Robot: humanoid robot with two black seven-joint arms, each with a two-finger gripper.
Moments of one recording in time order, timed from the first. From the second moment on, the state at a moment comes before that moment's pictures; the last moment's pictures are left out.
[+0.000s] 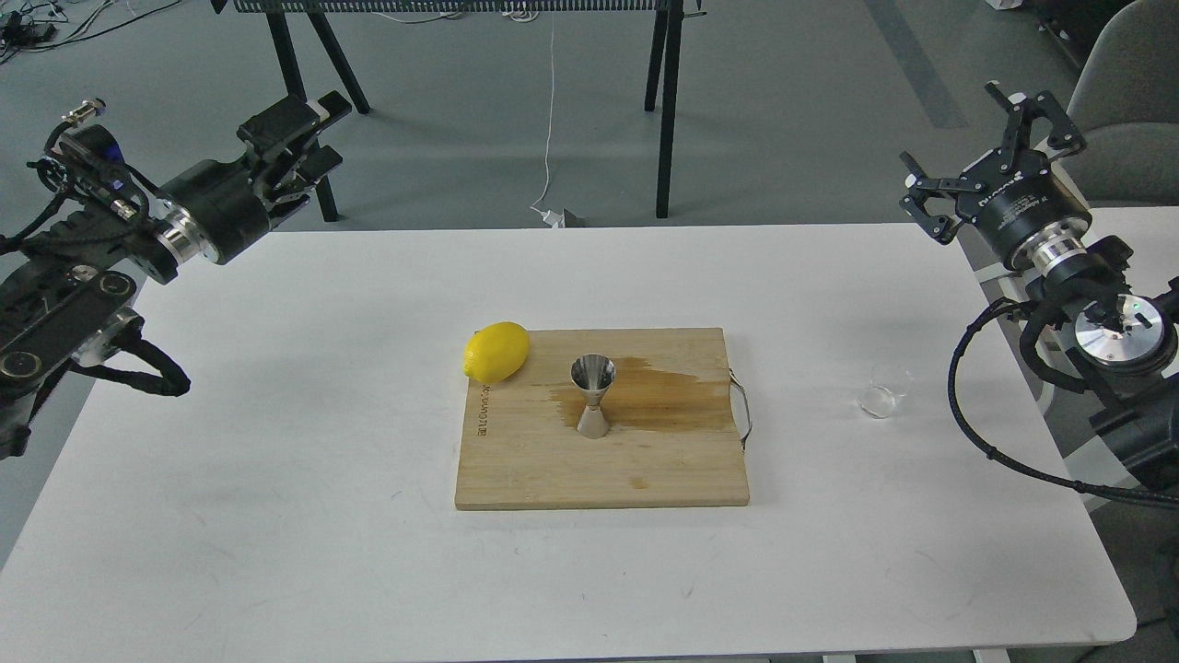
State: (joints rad) left arm -0.79 0.59 -0.71 -0.82 0.94 -0.40 -0.49; right arm 0.74 -0.44 0.92 0.63 0.15 0.49 0.06
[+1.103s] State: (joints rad) left arm -0.80 0.60 -0.70 -0.60 0.54 -0.49 -0.49; right arm -0.02 -0.62 1.22 1.26 0.74 0.49 0.01
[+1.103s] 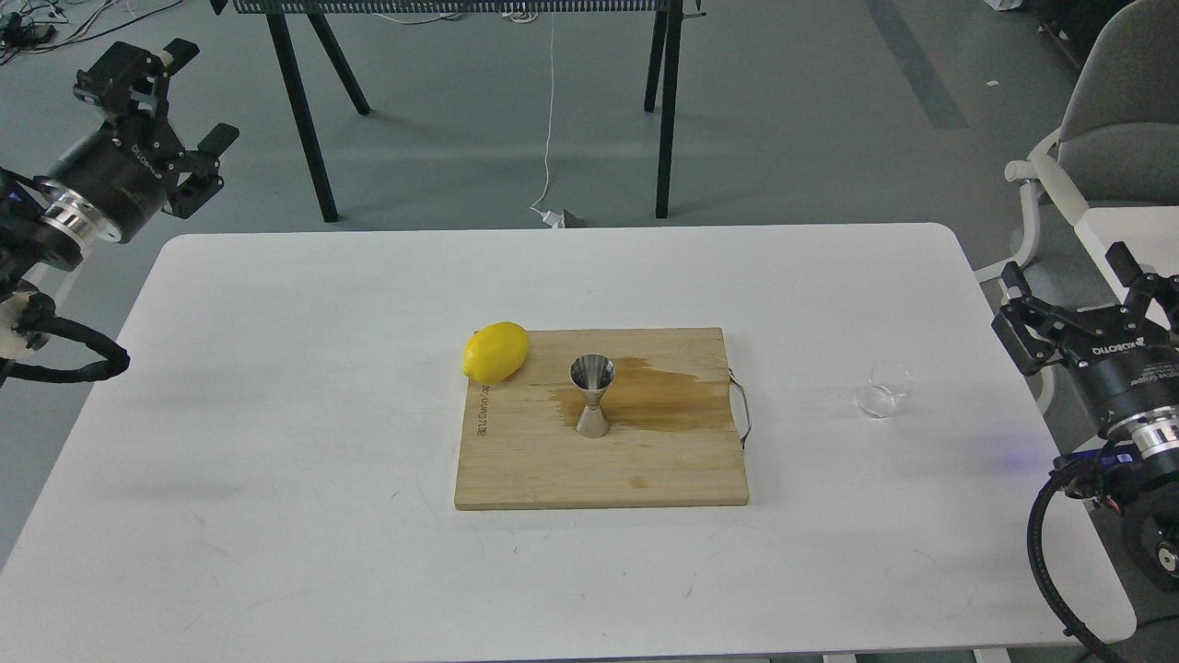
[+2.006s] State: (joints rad) left arm -0.78 0.59 -0.70 -0.61 0.54 -0.49 -0.49; right arm 0.00 -0.52 1.20 1.26 0.76 0.09 0.02
